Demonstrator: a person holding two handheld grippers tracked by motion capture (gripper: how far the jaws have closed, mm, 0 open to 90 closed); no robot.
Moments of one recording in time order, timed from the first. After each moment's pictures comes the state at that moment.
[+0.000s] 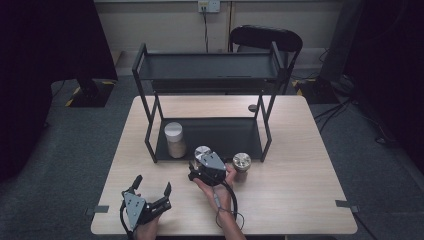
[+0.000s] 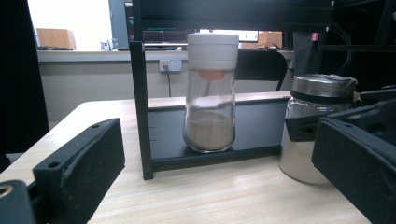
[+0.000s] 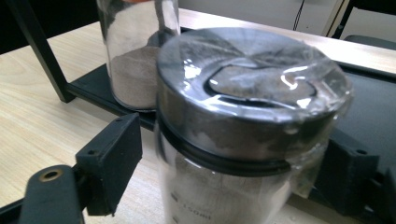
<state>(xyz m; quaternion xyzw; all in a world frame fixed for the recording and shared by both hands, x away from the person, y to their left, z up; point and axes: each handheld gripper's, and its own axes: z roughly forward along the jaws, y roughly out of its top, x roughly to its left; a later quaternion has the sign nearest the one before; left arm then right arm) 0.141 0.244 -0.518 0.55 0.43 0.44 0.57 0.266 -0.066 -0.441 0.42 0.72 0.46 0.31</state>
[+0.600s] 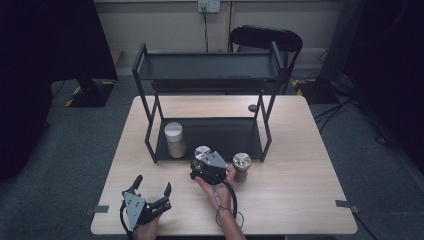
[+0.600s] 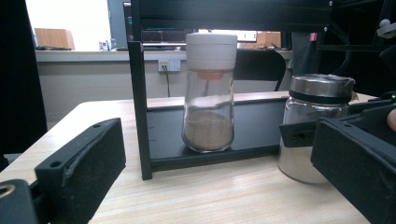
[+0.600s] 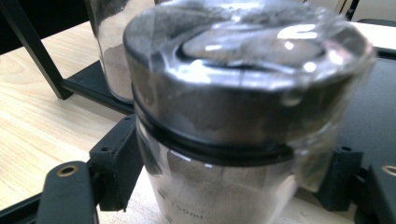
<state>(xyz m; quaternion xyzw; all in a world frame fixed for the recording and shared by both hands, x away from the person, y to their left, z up) 0.141 0.244 -0.518 0.55 0.43 0.44 0.57 0.275 -0.071 -0.448 0.43 0.72 0.47 0.28</state>
